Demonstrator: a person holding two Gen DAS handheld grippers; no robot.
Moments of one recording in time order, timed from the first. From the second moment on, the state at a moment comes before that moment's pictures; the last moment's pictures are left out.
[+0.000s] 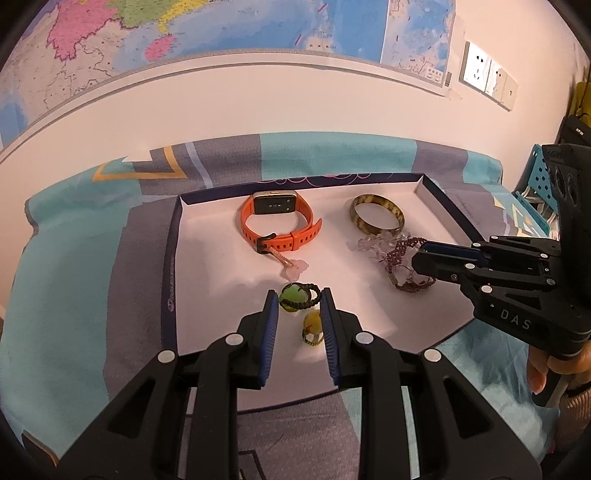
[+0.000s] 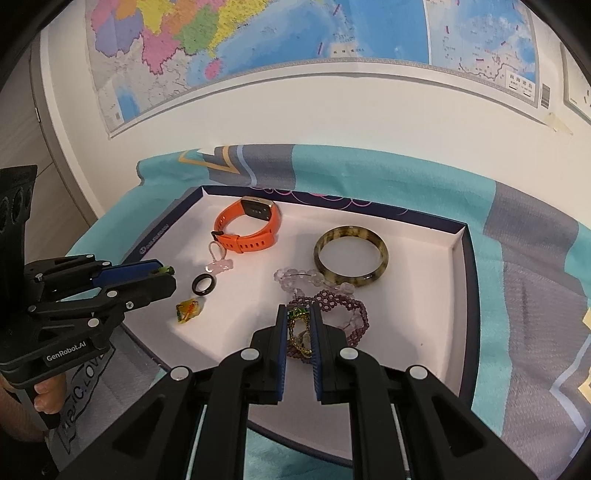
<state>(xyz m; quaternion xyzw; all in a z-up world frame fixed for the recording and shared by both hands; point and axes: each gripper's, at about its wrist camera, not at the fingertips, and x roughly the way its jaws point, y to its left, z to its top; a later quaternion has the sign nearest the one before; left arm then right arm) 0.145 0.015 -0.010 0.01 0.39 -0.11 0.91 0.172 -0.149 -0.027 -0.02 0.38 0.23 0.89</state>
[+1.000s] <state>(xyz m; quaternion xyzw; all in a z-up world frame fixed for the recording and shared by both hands) 0.097 0.016 0.009 0.03 0.34 -0.09 0.93 0.130 -0.159 -0.013 -0.01 0.35 0.22 0.91</state>
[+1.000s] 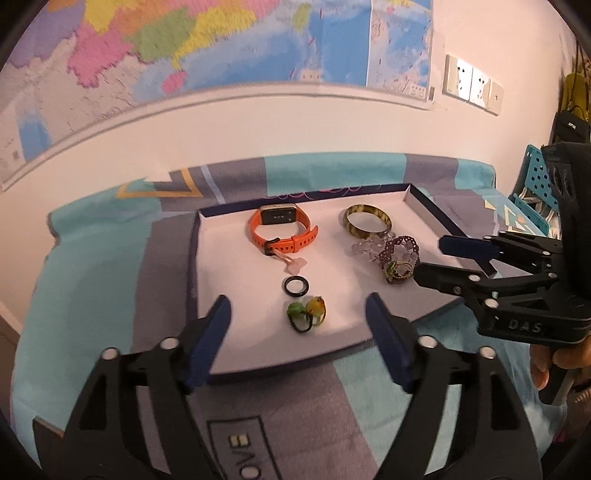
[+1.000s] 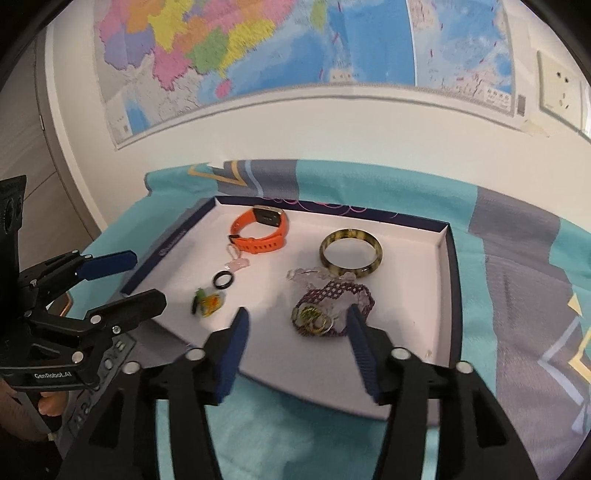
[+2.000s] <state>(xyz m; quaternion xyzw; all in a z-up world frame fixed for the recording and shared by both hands) 0.021 0.026 -0.006 0.01 0.35 -0.02 0.94 0.042 -0.162 -0.034 -0.02 0.34 0.16 0.93</state>
